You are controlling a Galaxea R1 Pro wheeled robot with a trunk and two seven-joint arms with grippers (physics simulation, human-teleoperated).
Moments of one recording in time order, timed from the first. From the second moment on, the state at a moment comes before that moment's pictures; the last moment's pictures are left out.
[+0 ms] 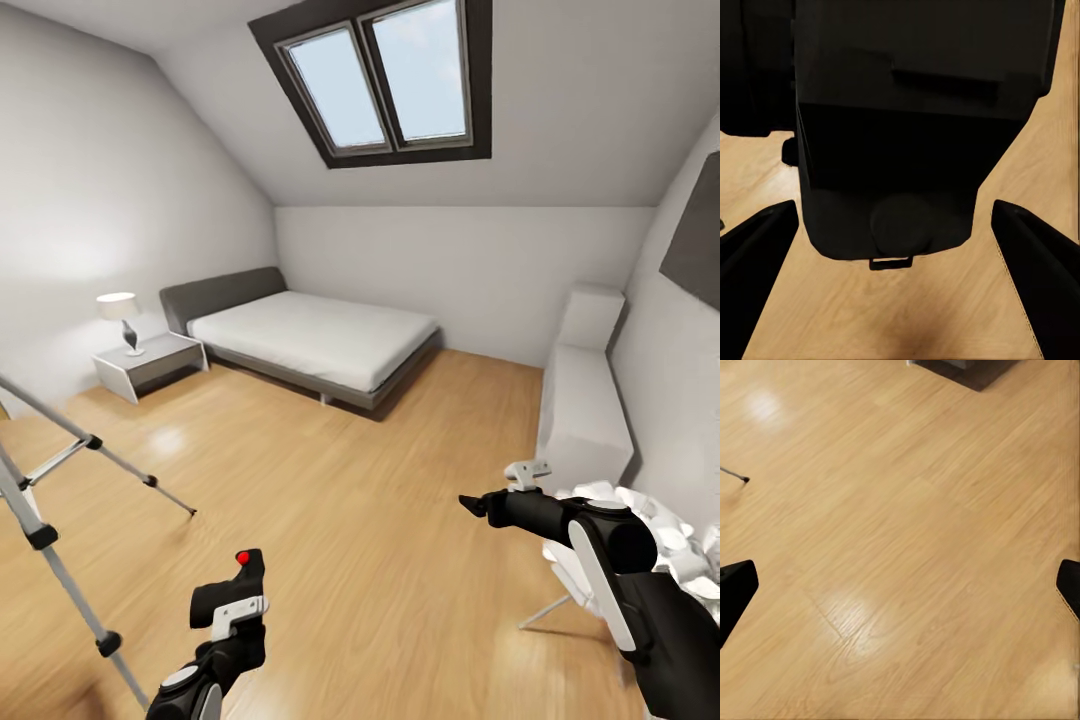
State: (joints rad) left arm -0.08 -0.15 0.09 -1.26 0.09 0.51 0.08; right arm -0.41 -0.20 0.00 -1.62 -0.12 0.98 0.37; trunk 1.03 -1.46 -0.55
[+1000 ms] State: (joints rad) left arm -0.12 -0.14 0.10 -1.27 0.27 0.66 0.10; right arm -0.40 -0.19 0.00 -1.62 -0.12 0.96 0.37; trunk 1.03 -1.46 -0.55
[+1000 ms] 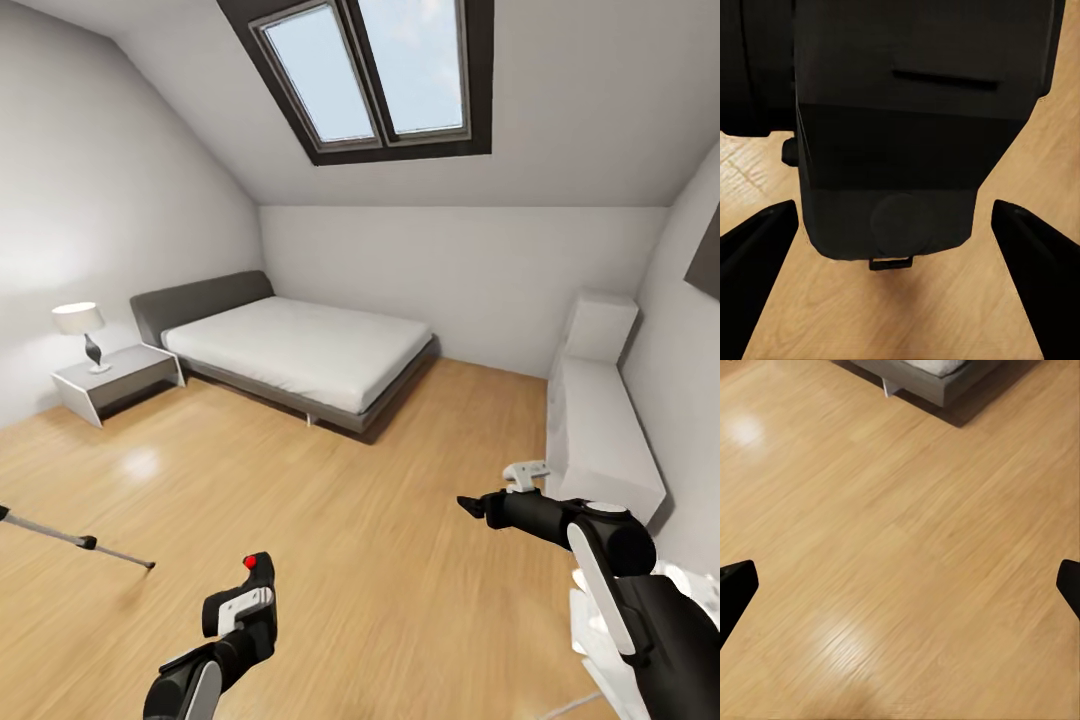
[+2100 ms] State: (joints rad) left arm -0.15 -0.14 0.11 -1.21 0.27 0.67 0.10; right arm -0.40 -0.20 0.00 -1.62 -0.12 0.94 0.38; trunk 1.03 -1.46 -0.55
